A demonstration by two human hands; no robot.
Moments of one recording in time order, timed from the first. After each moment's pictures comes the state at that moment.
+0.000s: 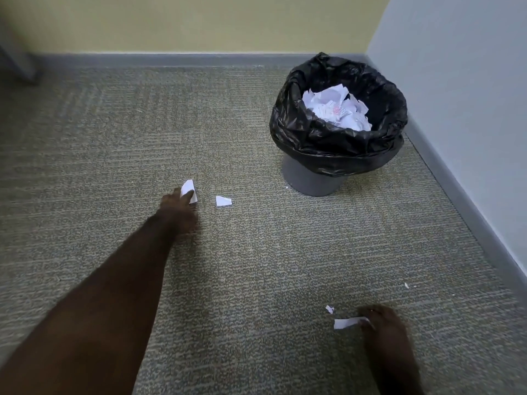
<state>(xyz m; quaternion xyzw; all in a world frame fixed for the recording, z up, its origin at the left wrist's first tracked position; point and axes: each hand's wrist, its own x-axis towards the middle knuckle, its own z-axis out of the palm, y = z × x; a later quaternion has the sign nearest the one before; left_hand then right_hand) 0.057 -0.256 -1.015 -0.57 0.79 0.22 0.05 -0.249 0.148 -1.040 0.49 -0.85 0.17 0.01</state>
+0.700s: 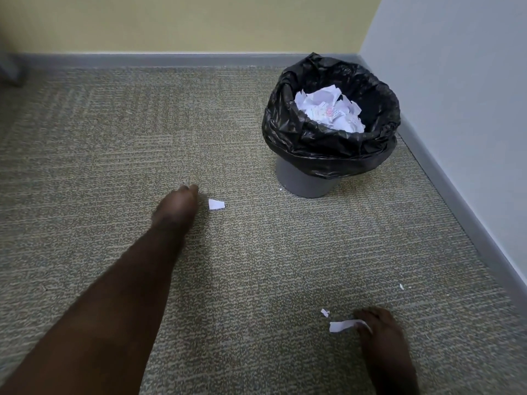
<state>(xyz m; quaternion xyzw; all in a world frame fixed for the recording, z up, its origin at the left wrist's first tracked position) 0.020 -0.251 -0.994 -0.54 0.84 0.07 0.02 -0.258 0.151 -1.048 0.50 -0.85 0.17 0.02</state>
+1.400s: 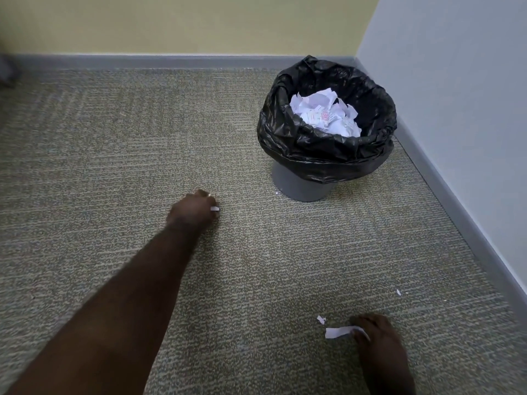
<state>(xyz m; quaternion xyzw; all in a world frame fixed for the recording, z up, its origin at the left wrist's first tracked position) -0.014 -0.246 -0.994 -0.50 0.85 0.15 0.08 -0.261 0.151 -1.055 0.52 -0.83 0.19 0.06</state>
